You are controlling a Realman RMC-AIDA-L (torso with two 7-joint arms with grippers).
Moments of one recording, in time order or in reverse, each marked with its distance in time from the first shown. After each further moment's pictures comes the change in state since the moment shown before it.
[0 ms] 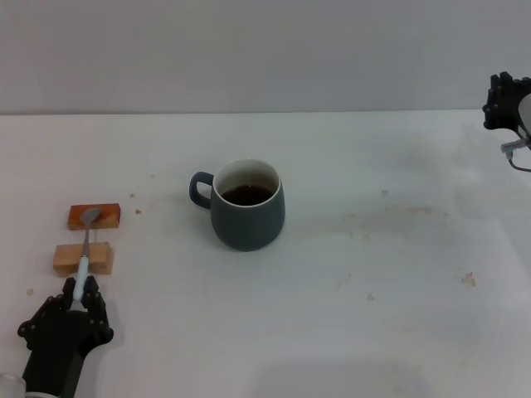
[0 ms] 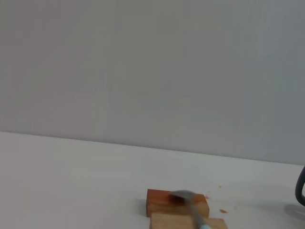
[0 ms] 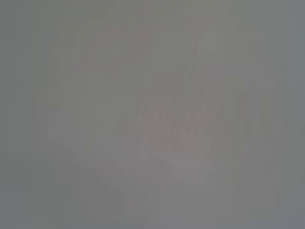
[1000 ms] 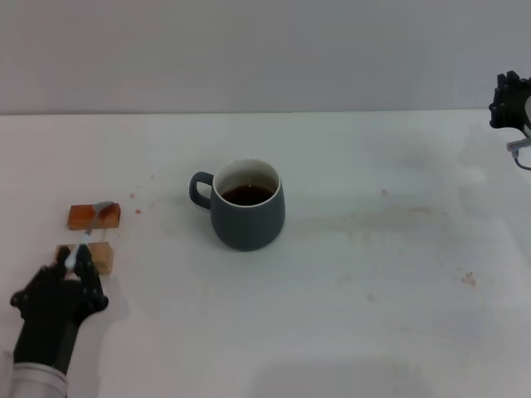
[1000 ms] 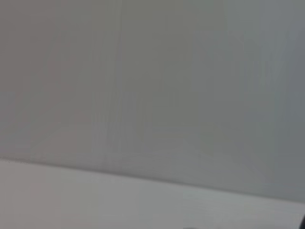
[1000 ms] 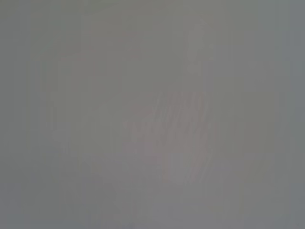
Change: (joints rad) left arm -0.024 0.029 -0.022 -0.067 -0.002 0.025 0.005; right arm -0.001 -0.003 0.016 -0.003 0.000 0.001 0.000
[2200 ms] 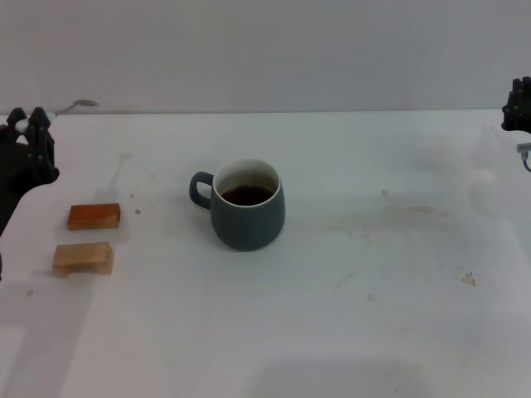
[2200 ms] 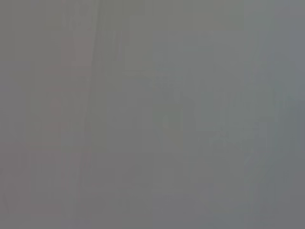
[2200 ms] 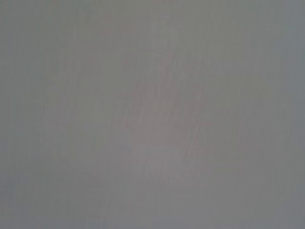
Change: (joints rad) left arm 0.247 0.179 -0.534 -0.763 0.372 -0.651 0.144; right arm 0.000 0.022 0.083 -0.022 0.004 -0.001 0.000
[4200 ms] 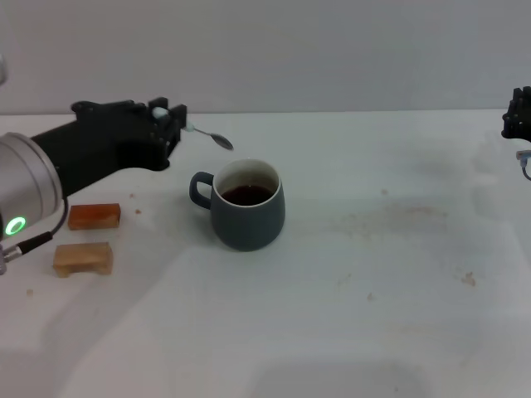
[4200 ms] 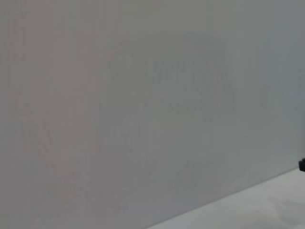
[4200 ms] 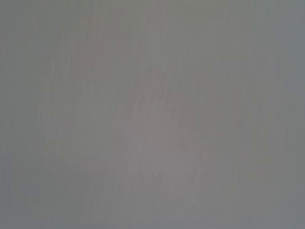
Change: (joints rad) left arm -0.085 -0.184 -0.452 -0.429 0.049 -1.202 0.155; right arm -0.002 0.012 0.017 -0.013 0.002 0.006 0.007
